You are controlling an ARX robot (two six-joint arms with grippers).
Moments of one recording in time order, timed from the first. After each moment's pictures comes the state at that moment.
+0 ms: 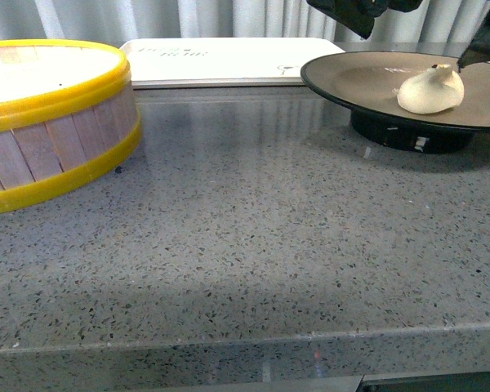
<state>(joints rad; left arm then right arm) -0.80 2.25 2.23 -0.57 -0.12 0.15 0.00 0.00 0.01 0.00 0.00 0.00</state>
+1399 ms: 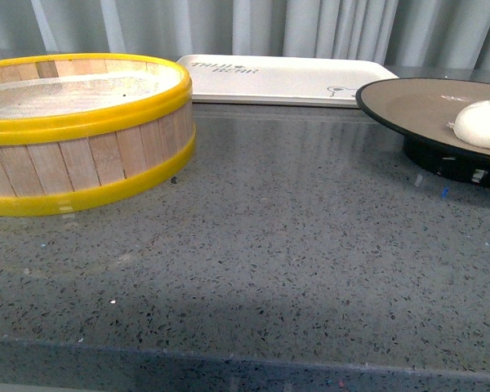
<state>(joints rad) 0.00 0.70 0.32 0.37 0.00 0.01 0.00 0.00 0.01 0.00 0.00 0.00</state>
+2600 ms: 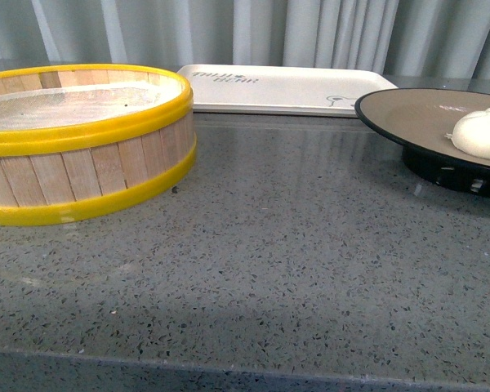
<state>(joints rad) 0.00 0.25 0.03 0.25 0.00 0.00 0.00 0.00 0.01 0.00 0.00 0.00</state>
